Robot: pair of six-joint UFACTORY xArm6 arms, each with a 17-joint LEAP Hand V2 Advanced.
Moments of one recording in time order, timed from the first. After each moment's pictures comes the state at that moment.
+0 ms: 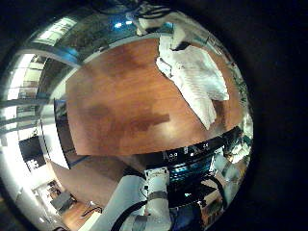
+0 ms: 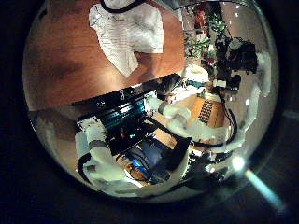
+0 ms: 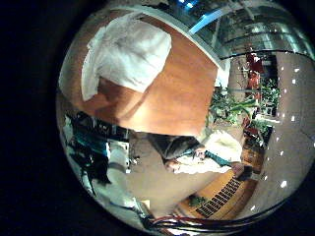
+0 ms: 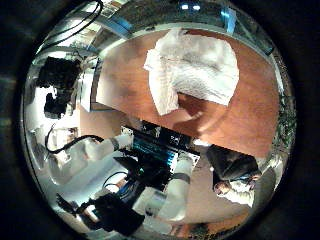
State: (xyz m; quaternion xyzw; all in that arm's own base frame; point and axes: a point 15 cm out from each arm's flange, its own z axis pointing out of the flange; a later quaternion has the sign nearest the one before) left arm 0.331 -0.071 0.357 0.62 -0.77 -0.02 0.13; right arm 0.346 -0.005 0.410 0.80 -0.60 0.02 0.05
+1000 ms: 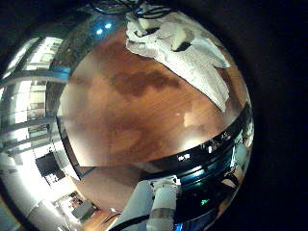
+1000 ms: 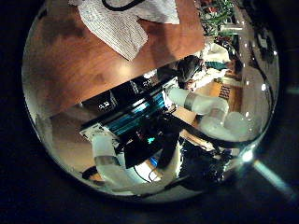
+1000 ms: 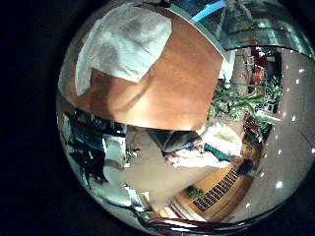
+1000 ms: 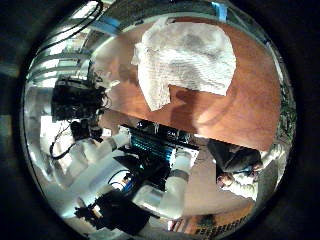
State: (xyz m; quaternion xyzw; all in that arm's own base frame) left arm 0.315 -0.163 0.227 0.50 -0.86 -0.04 0.03; right arm 0.350 -0.030 0.381 0.77 -0.63 -0.02 0.08
